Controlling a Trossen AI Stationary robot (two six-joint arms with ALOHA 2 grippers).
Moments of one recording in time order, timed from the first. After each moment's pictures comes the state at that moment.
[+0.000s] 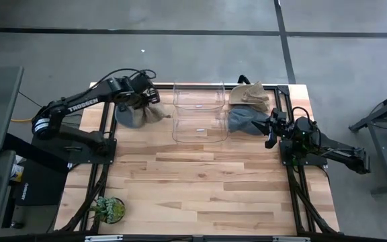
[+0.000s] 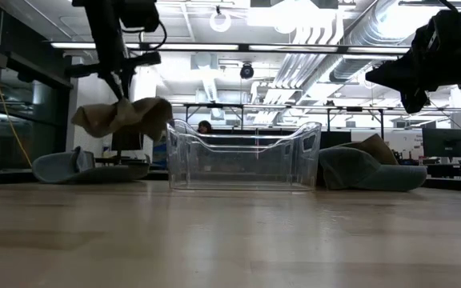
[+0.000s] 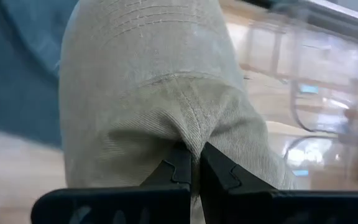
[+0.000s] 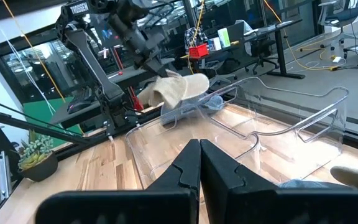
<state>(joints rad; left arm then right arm) 0.57 1.25 1.15 -1.03 -0.18 -1.14 -0.33 0.01 0.08 -0.05 0.00 0.33</state>
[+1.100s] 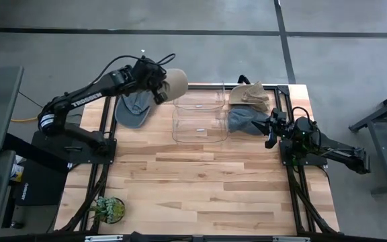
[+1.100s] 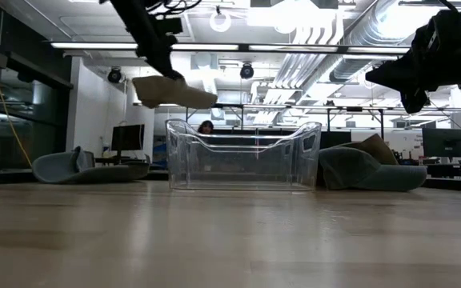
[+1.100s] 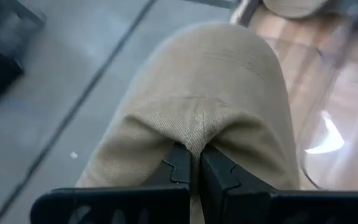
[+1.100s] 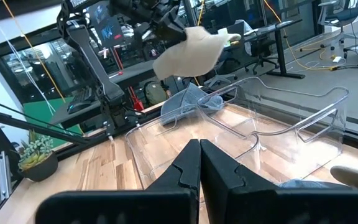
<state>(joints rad) 0.56 1.34 1.30 -0.68 -0.27 0.23 -0.33 0.01 0.08 -0.05 0.00 0.33</state>
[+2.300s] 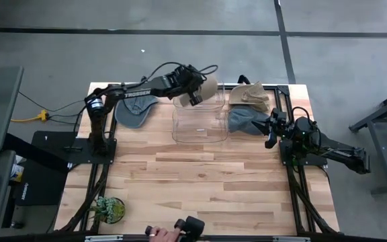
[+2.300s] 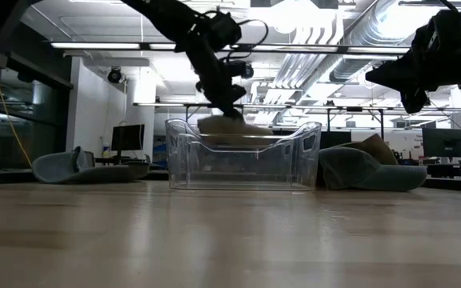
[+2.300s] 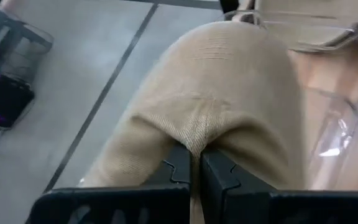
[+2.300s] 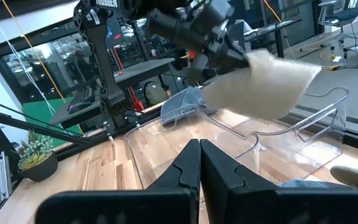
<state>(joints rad) 0.46 1.89 1.59 -0.41 -0.40 0.25 -0.33 0.01 0.08 -0.05 0.00 0.33</state>
